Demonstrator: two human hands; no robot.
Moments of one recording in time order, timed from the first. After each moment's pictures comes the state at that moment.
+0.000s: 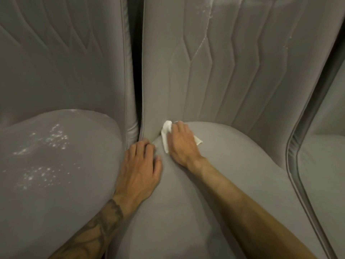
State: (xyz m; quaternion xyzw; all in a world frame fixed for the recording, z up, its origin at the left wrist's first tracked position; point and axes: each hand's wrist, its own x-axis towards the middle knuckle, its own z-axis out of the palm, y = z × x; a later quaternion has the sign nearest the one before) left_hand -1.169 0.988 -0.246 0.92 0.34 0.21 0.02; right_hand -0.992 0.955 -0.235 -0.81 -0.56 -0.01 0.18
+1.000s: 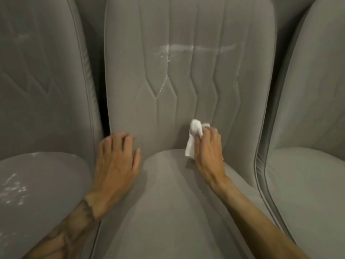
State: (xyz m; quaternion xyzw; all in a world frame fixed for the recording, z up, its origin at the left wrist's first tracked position) left_hand -1.099 1.051 -0.180 0.90 0.27 0.33 -0.08; right_hand -0.900 0.888 -0.178 -0.83 -0.38 -0.15 0.38
